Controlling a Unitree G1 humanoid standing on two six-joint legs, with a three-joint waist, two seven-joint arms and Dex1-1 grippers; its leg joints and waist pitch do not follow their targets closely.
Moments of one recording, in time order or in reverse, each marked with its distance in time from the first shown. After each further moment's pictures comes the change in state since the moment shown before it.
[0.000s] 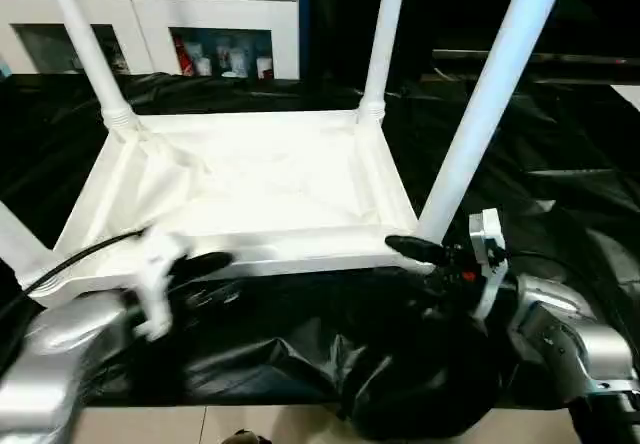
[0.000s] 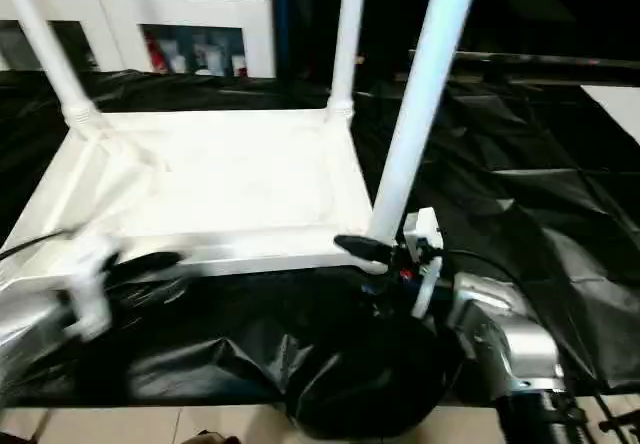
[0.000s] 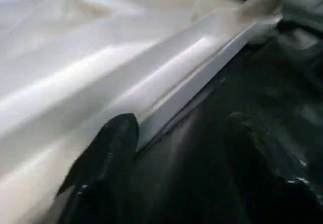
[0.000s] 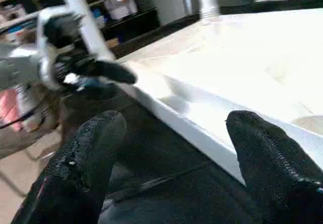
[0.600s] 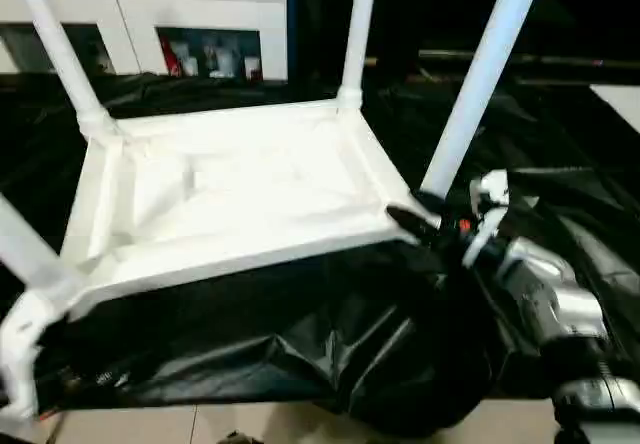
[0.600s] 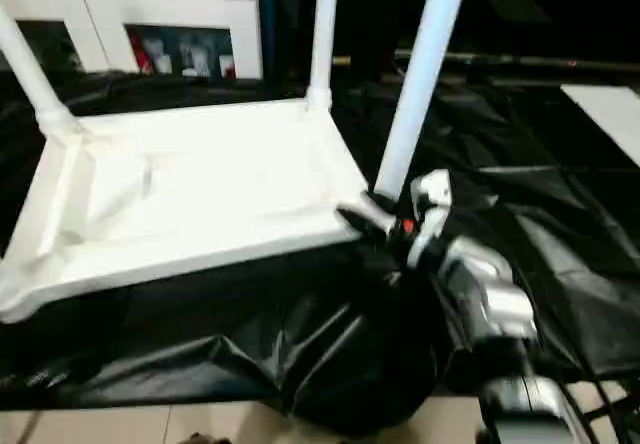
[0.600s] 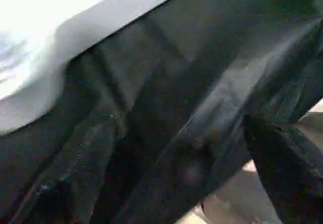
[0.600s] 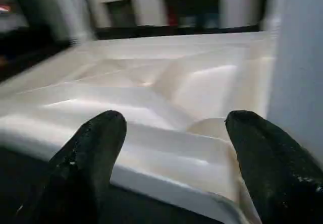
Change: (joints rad) left arm 0.369 0.213 0.299 -0.038 -0.121 0.155 -0.111; right arm -0.299 0.048 -0.079 0.482 -0.138 -0.275 -0.303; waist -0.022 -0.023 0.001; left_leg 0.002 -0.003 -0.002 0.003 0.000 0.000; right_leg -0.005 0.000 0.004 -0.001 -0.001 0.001
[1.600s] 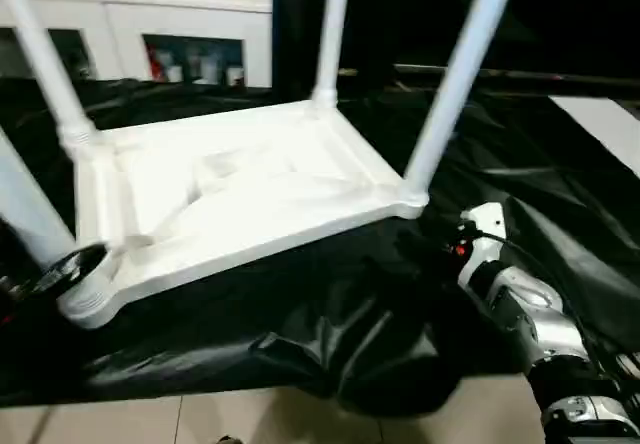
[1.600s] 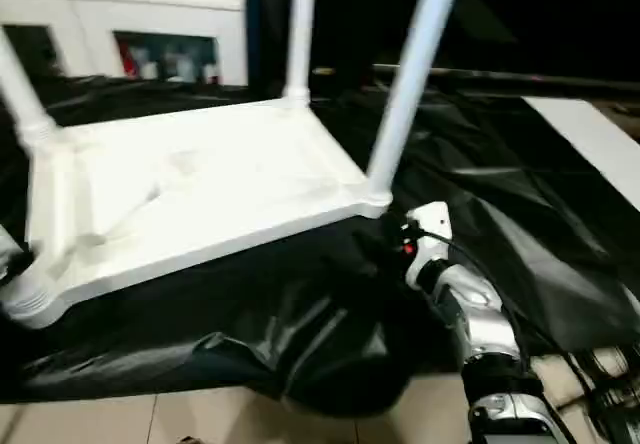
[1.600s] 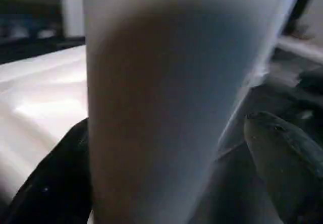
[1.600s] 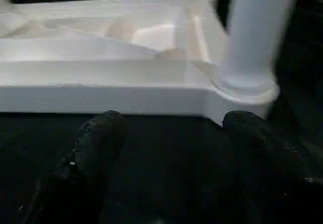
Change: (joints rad) left arm -0.312 -0.036 0.125 0.093 -0.196 -0.088 0.065; right arm 0.139 0.031 0.005 0.051 -0.103 -0.126 -0.122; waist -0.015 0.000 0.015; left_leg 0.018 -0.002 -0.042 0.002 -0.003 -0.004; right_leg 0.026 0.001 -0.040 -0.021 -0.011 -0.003
